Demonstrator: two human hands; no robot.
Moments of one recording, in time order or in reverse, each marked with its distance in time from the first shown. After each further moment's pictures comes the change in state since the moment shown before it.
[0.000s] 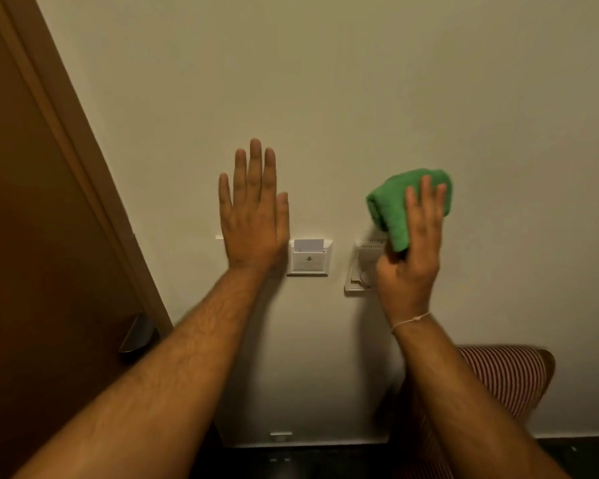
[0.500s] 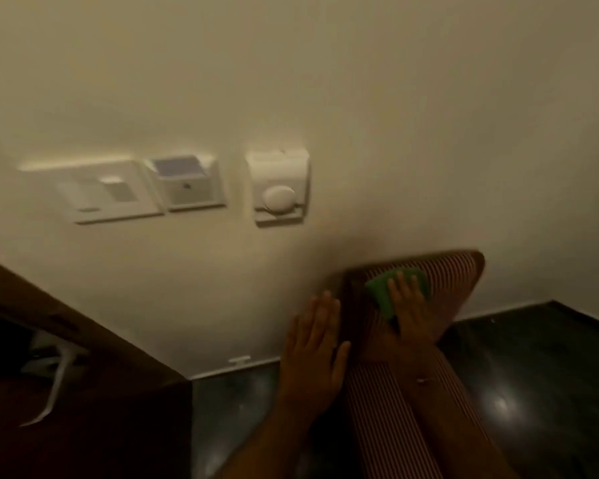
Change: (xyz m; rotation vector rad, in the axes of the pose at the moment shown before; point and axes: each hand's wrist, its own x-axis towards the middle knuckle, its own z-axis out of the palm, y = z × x) left_hand -0.347 0.183 0.084 -0.296 -0.683 0.181; right_hand -0.247 0.145 -0.173 -0.359 -0.574 0.455
